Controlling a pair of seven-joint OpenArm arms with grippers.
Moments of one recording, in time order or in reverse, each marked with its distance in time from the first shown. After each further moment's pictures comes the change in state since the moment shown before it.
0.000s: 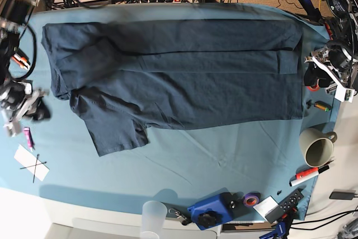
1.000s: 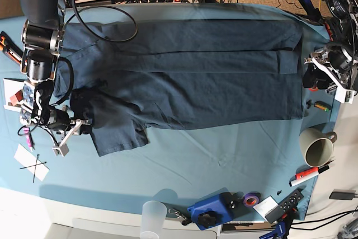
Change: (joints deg) left arm -0.3 0.0 0.0 0.0 -1.9 0.0 0.0; right arm 24.8 -10.0 -22.5 -45.6 -17.0 -1.2 14.6
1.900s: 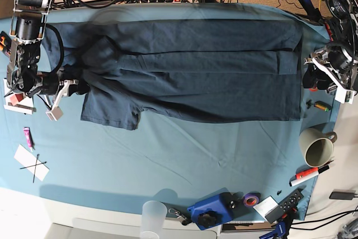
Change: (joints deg) left arm -0.1 0.0 0.0 0.0 0.0 0.0 0.0; right arm -20.4 7.9 3.4 20.0 33.3 2.2 -25.4
